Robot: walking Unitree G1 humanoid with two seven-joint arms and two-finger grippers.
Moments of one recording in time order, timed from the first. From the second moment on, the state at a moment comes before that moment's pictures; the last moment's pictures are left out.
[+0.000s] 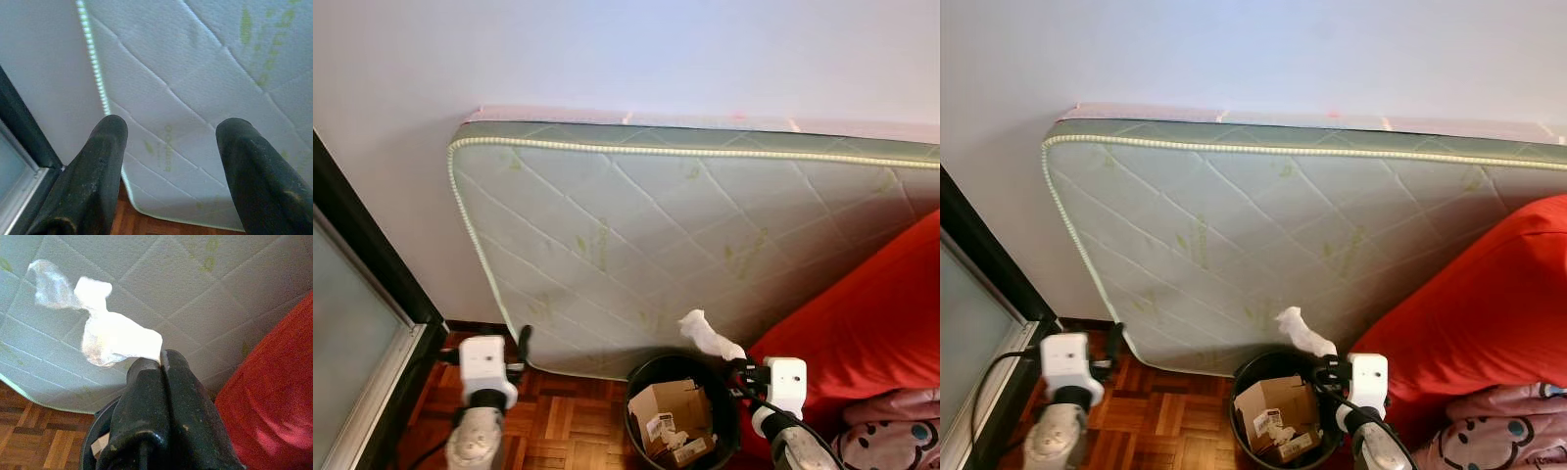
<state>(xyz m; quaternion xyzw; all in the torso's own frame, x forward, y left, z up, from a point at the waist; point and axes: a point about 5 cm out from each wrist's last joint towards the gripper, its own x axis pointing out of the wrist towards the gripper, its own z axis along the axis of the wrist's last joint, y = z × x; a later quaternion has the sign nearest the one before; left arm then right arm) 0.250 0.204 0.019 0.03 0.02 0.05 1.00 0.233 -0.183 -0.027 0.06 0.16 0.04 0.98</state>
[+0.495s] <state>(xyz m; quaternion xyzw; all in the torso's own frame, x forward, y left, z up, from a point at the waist) 0.256 0.199 0.024 0.02 0.03 0.03 1.00 0.240 -0.174 -0.026 0.06 0.17 0.04 0.98</state>
